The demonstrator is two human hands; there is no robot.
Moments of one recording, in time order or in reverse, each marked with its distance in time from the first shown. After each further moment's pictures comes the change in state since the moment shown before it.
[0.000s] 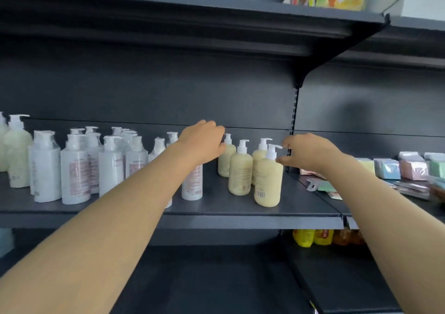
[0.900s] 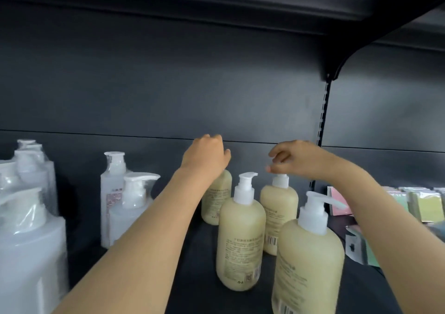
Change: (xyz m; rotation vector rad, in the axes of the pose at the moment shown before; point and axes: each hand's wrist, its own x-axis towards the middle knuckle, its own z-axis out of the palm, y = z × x) left_hand 0.223 -0.022 0.181 -0.328 0.106 -0.242; right_hand 0.246 0.051 0.115 0.407 -0.075 -0.109
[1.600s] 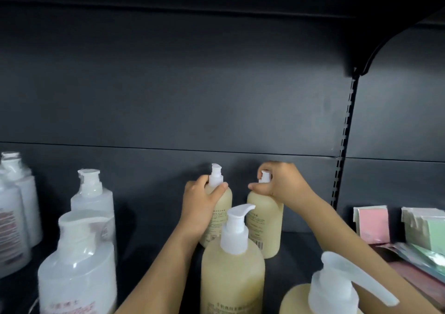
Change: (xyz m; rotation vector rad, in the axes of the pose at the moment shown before) left_hand 0.012 -0.030 0.105 -0.642 0.052 -0.334; right_hand 0.087 0.034 0.074 0.229 0.196 -0.055
